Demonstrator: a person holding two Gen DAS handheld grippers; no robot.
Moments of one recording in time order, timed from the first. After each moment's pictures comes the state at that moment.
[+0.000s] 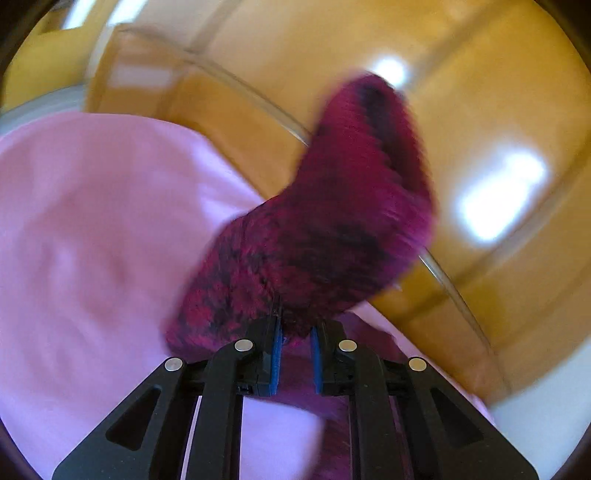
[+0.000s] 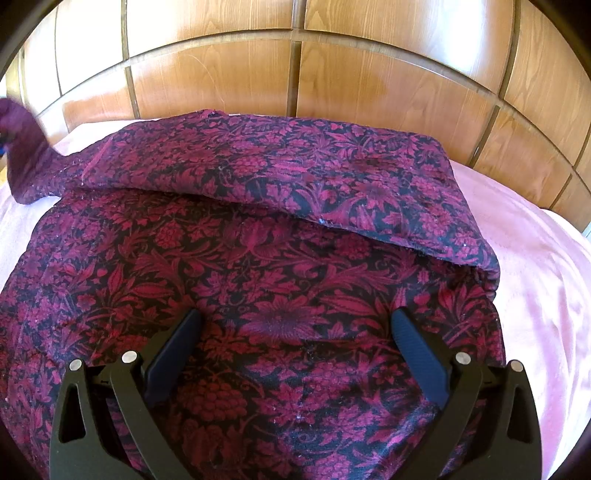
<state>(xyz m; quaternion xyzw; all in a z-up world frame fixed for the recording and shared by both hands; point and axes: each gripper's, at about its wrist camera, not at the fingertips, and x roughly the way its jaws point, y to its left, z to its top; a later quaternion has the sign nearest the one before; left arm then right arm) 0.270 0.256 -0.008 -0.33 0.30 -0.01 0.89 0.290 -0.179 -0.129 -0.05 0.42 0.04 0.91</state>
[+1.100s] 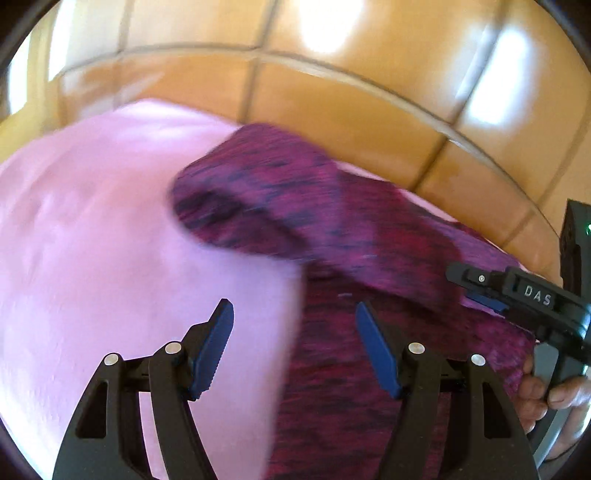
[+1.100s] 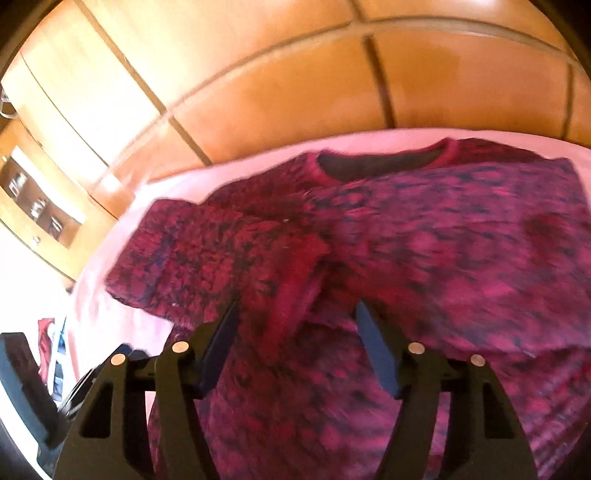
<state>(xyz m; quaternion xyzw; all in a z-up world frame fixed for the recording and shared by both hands) 0.237 0.139 -0.071 -0.17 0.41 0.03 0.90 0.383 -0.109 -0.090 0.11 0.47 0.18 0.86</state>
